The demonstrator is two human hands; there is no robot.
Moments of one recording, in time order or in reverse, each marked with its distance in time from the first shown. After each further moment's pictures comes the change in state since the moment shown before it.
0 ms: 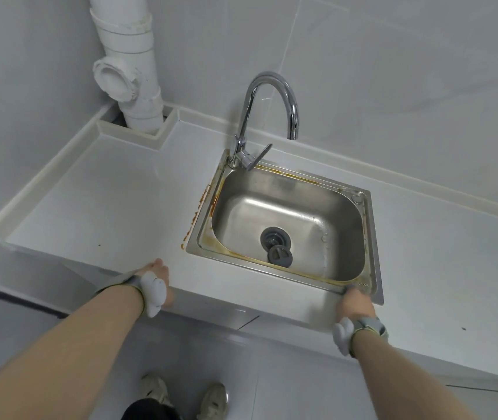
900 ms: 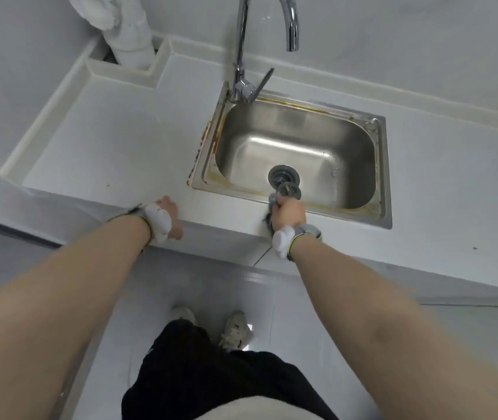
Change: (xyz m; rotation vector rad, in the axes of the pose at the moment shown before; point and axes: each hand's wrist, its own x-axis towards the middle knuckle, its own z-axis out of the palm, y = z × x) left_hand -0.013 0.000 0.000 -0.047 0.006 -0.044; right_hand -0.048 -0.136 0.042 0.447 0.032 -0.378
